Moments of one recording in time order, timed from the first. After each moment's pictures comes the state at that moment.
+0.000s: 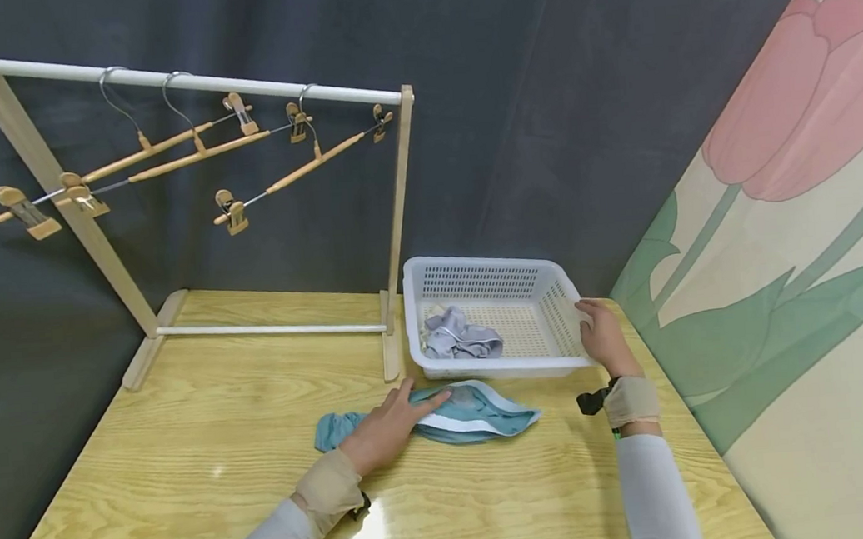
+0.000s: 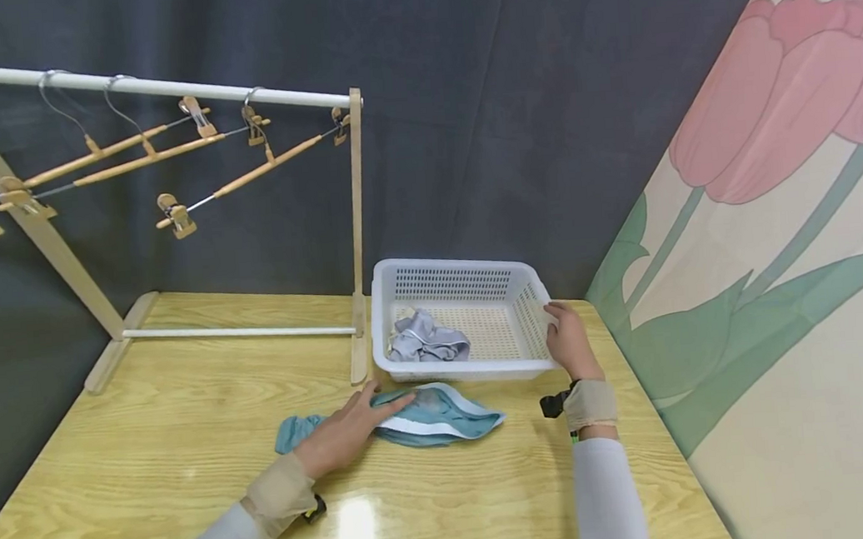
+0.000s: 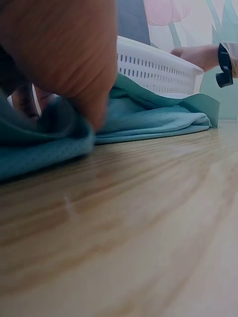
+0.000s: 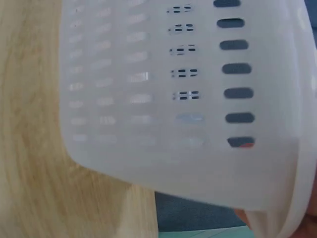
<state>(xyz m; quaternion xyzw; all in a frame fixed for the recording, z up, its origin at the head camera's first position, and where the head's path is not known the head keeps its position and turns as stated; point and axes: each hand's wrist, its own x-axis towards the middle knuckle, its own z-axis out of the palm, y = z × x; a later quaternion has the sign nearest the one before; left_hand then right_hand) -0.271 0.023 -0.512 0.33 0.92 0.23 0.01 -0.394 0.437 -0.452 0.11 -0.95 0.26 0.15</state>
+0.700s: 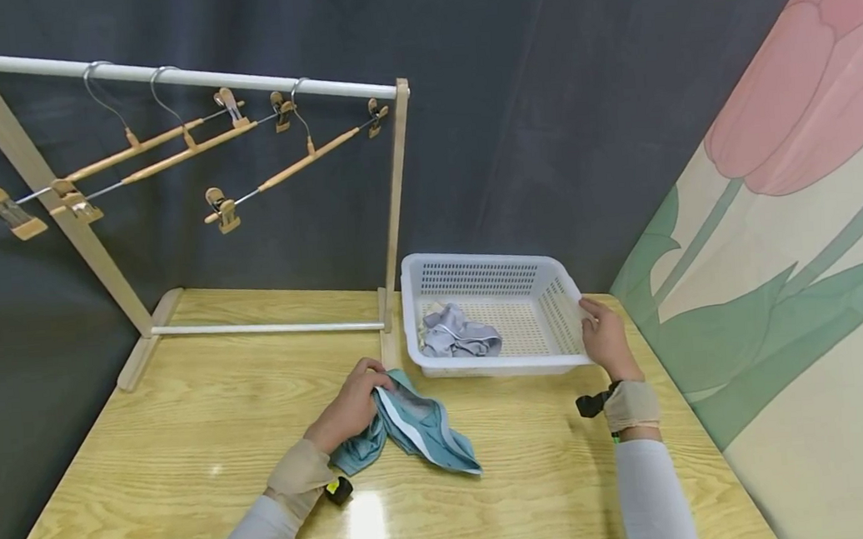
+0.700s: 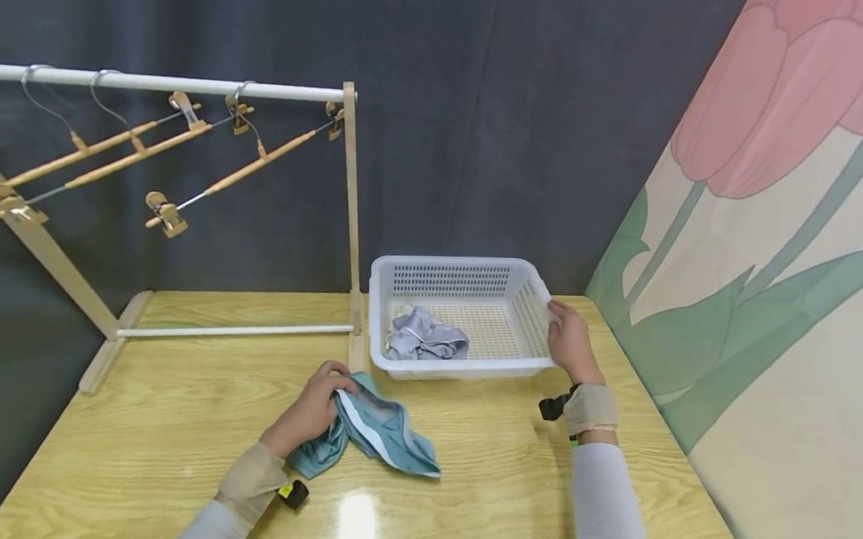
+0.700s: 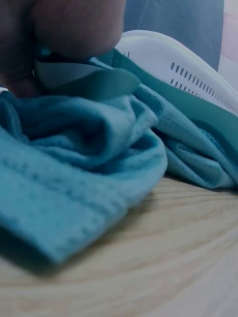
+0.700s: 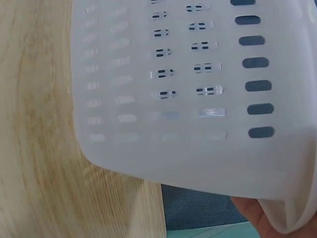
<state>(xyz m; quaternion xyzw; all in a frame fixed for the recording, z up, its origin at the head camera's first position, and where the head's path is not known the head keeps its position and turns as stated) -0.313 -0.013 -0.523 0.23 0.88 0.42 -0.01 -0.390 0.437 -0.457 0.05 -0.94 0.31 0.13</state>
